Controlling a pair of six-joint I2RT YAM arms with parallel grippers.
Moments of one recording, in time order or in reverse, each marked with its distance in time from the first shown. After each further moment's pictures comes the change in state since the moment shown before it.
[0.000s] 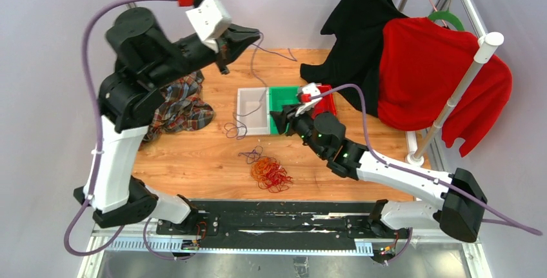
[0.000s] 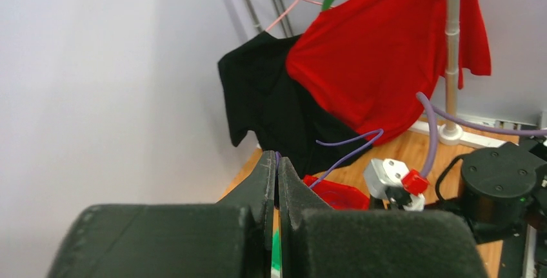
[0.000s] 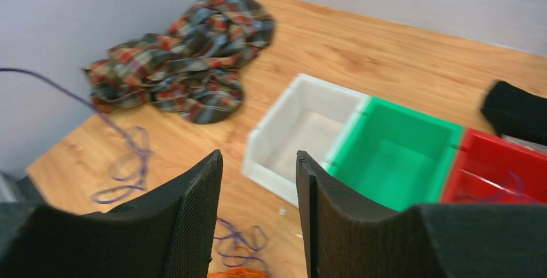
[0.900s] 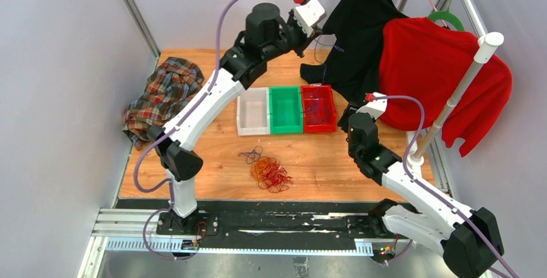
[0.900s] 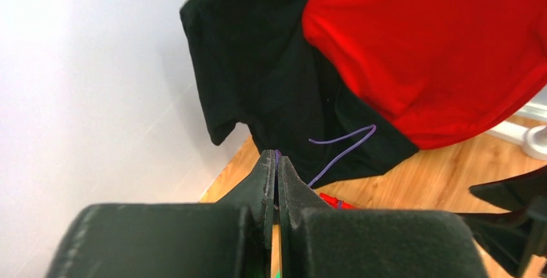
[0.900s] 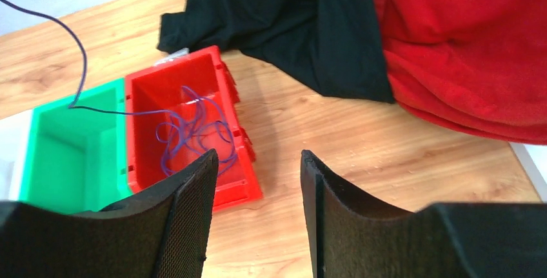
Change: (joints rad) left arm -0.084 0.476 -0.069 0.412 -0.147 0.005; right arm -0.438 -0.282 -0.270 -0.286 0.407 0.204
